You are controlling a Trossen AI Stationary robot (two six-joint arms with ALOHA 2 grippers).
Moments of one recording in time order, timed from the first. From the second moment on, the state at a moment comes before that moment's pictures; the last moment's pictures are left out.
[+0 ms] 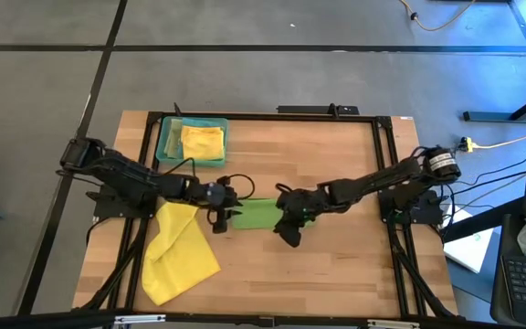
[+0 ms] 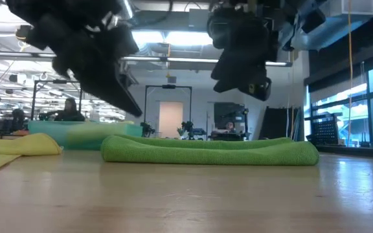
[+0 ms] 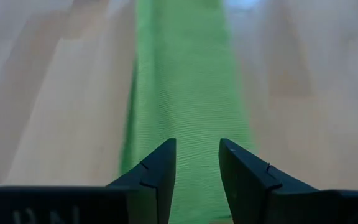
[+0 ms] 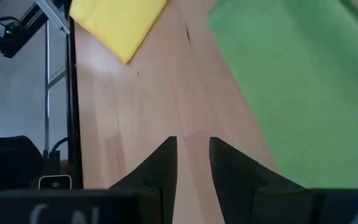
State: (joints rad) left arm -0.12 1.40 0.58 0.10 -0.11 -0.11; right arm 0.19 1.66 0.98 -0.08 -0.15 0.72
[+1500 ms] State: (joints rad) left arm 0.09 1.51 0.59 0.06 0.15 0.06; right arm 0.38 1.68 0.98 -0.08 0.03 1.04
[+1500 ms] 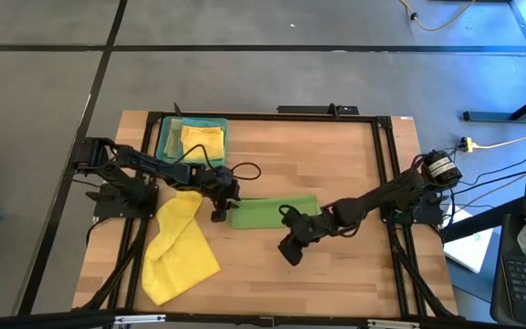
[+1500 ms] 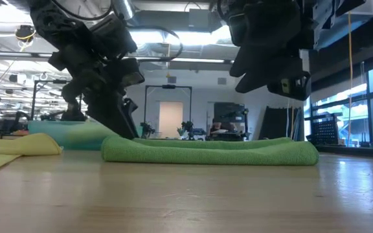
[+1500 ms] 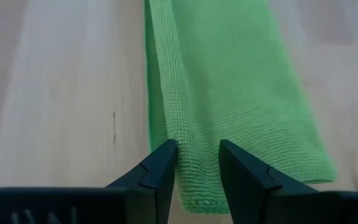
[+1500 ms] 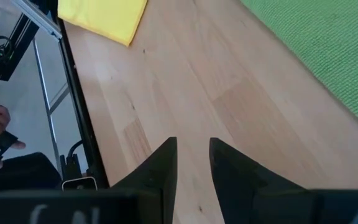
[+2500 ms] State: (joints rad) left arm 0.15 1.59 0.76 -0.04 0.14 0.02; right arm 0.38 1.68 0.98 -0.08 0.04 0.99
